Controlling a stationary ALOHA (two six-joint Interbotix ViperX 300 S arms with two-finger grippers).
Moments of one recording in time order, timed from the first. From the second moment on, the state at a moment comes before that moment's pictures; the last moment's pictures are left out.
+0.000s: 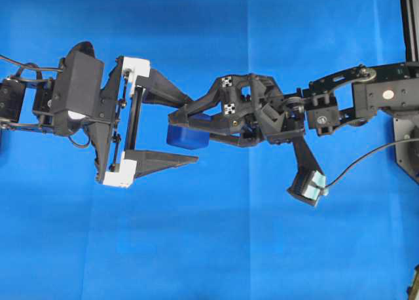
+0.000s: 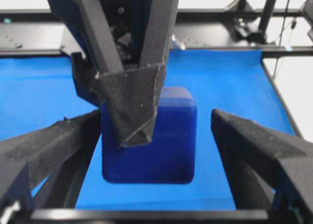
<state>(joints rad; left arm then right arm) -0.10 -0.27 0.68 0.01 -0.30 -0.04 0.03 -0.19 0.52 -0.81 -0.15 -0.56</state>
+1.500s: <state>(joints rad) -0.10 -0.32 0.71 0.01 -0.29 -0.04 0.09 -0.56 0.77 -0.73 0.02 -0.35</state>
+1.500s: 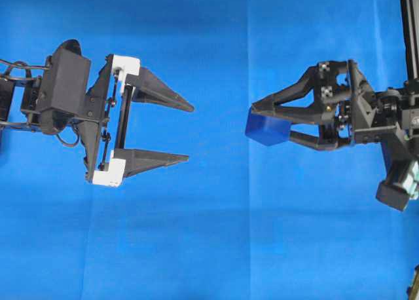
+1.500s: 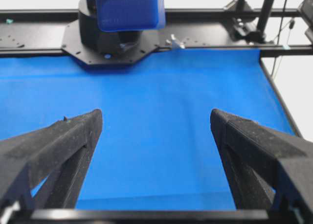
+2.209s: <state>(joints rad) -0.10 -0.32 0.71 0.01 -0.29 -0.04 0.10 -0.56 0.77 -0.64 0.06 0.55</state>
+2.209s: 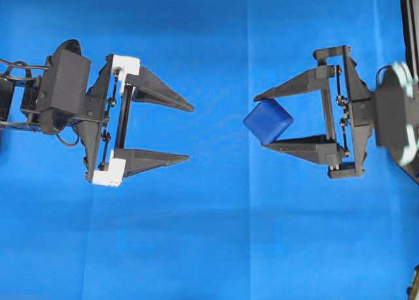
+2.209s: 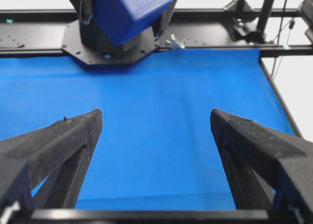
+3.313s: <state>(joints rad) -0.10 -0.32 0.71 0.01 -0.29 -0.03 0.12 -0.58 0.77 -0.63 0.17 0.68</state>
